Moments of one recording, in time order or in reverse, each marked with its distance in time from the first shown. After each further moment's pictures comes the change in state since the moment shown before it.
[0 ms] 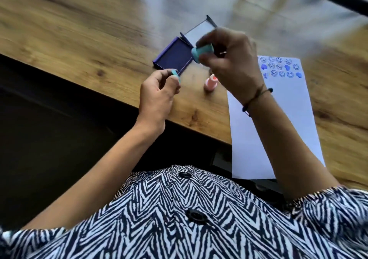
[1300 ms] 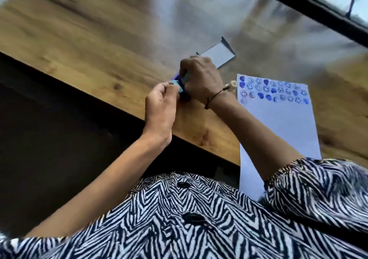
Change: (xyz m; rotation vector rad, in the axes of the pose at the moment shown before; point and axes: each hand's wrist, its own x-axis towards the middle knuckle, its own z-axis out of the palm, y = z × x) left_hand 0.022 0.004 -0.014 -0.220 0.119 -0.098; right_hand 0.053 -0.005 0.072 -0.479 -0.281 -0.117
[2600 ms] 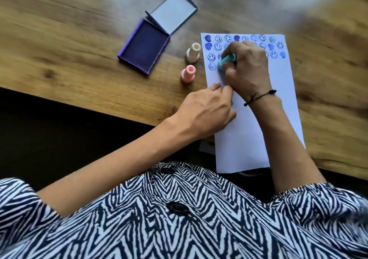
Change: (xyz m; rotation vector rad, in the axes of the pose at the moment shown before) left_hand -0.049 -0.043 0.092 1.455 -0.869 0.697; right_hand -0.090 0.117 -0.032 -0.060 0.164 0.423
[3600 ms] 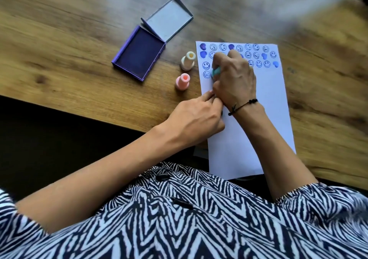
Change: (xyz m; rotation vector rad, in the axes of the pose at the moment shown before) left_hand 0.001 -0.009 0.004 0.003 -0.017 0.040; right_hand -0.003 -0.009 0.009 -0.162 -0.014 -0.015
